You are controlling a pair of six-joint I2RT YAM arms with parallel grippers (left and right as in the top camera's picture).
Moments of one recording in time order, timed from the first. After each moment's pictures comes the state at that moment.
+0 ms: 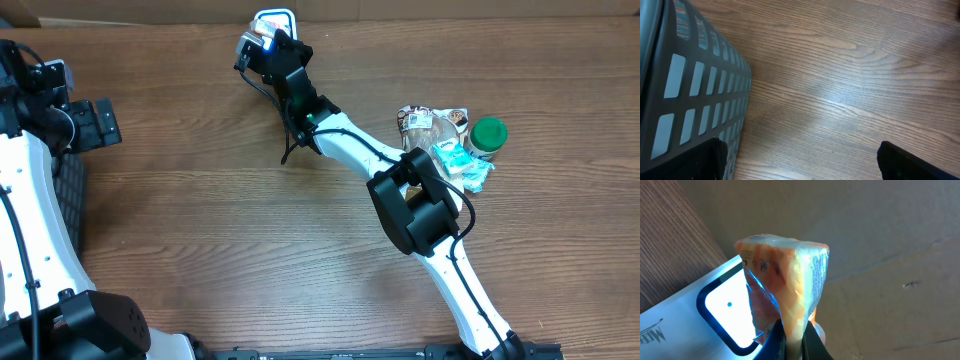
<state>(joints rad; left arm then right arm) 0.42 1.66 1.74 -1.18 0.04 0.11 0.63 2.58 2.05 0.33 0.45 -0.93</state>
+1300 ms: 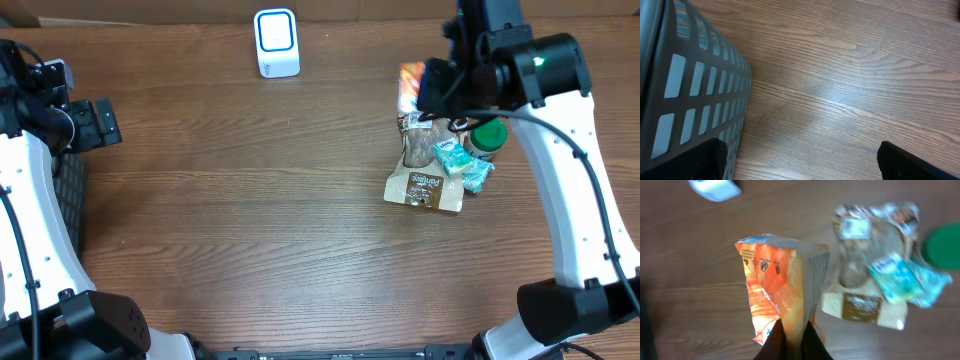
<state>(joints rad) 0.42 1.66 1.74 -1.18 0.04 0.11 0.21 1.76 1.98 -1.37 -0.16 0.42</state>
